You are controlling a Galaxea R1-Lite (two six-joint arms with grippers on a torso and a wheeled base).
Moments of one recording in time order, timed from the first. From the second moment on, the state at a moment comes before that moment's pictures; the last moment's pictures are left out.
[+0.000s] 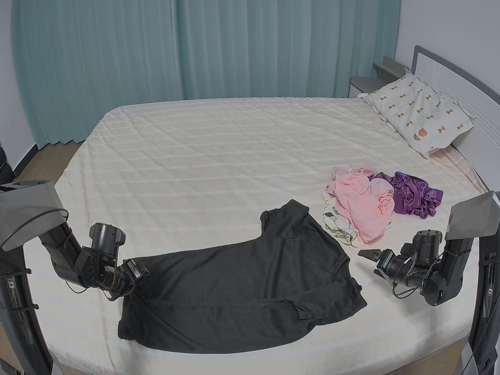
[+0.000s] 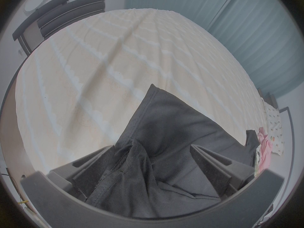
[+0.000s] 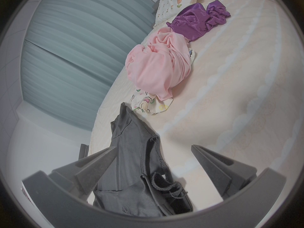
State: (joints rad) left arm -0.05 2.18 -0.67 -0.49 0.06 -0.79; right arm 0.04 2.40 -0.47 -1.37 0.34 0.77
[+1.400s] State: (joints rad) left arm 0.06 2.07 -0.23 -0.61 -0.08 -0.08; right arm 0.05 2.42 -0.47 -1.39 0.34 0.74
